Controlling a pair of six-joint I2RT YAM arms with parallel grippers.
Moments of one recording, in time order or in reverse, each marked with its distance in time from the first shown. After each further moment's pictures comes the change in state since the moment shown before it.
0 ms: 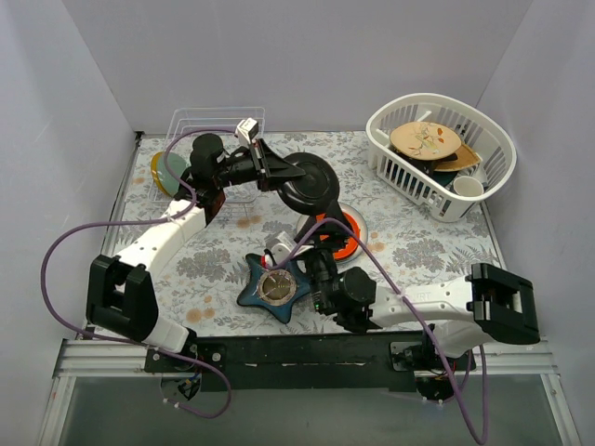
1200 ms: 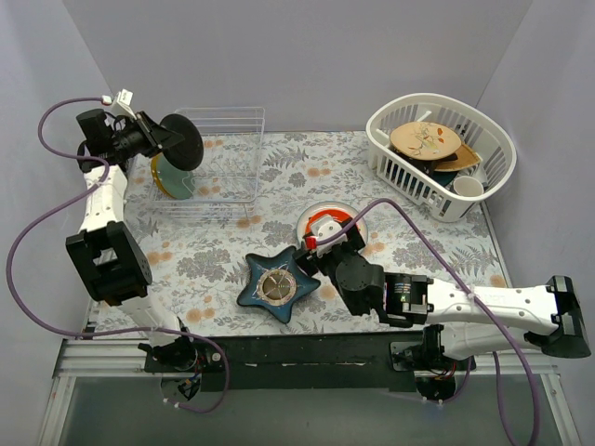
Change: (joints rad) left arm 0.688 0.272 0.407 -0.499 0.029 0.911; right arm 0.027 -0.361 0.130 -1.205 -0.156 1.366
